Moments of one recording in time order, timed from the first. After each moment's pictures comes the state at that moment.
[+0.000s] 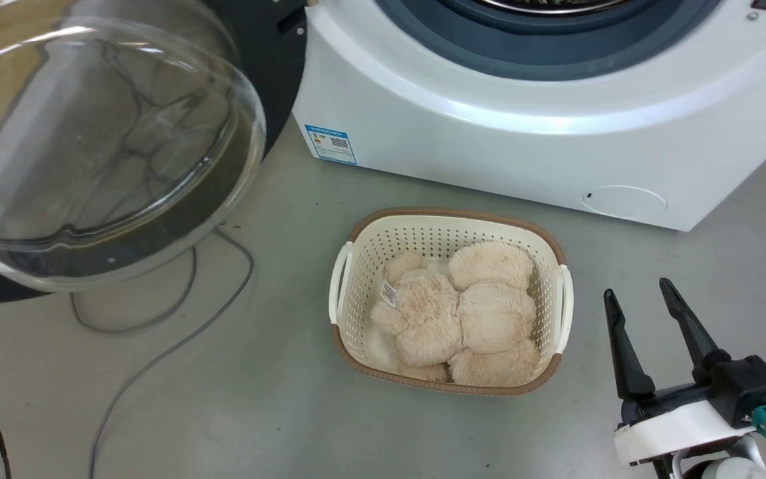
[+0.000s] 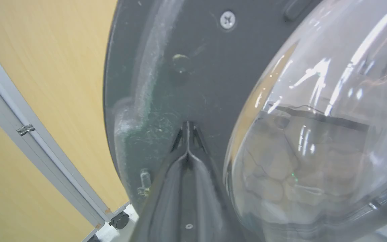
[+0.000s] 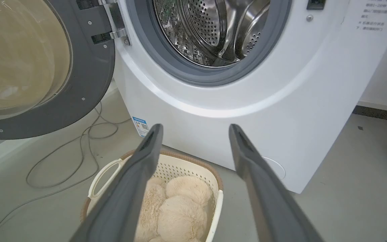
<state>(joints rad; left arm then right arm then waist) -0.48 0.42 0.35 0.54 -0.21 0.10 -0.26 -0.07 -0.06 -0.02 0.08 0.02 0.13 -0.26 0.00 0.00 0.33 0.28</state>
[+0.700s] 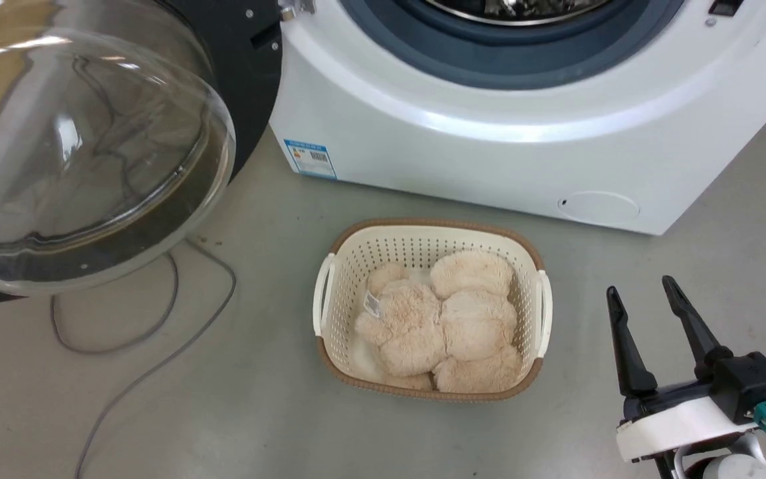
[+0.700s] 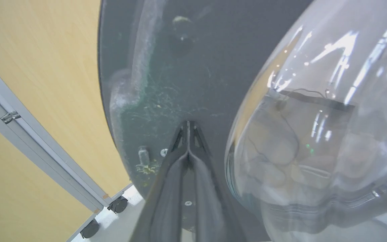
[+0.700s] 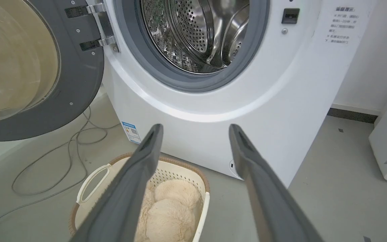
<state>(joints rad) -0.63 0.52 0.35 0.85 -0.20 0.02 -0.26 -0.08 -0.06 -0.03 0.09 0.02 0.13 -0.26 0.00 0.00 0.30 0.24</state>
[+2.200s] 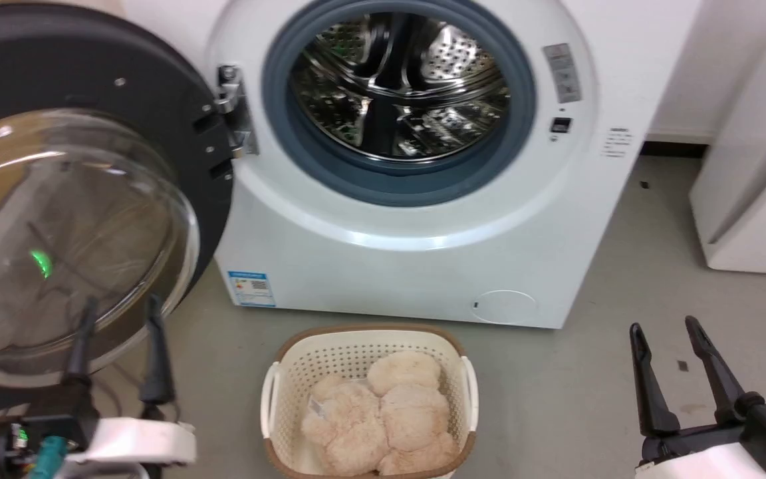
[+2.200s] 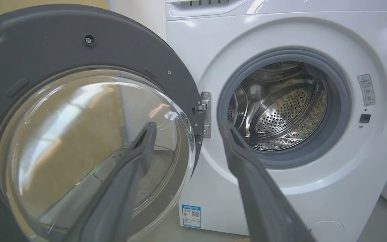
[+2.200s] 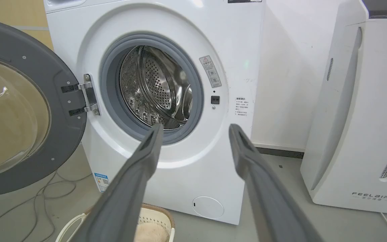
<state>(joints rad) -0.03 0.09 0.17 0.01 -0.05 -0.05 -0.26 0.05 -0.05 -0.06 -0.01 0.08 0.13 -0.26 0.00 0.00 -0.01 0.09</state>
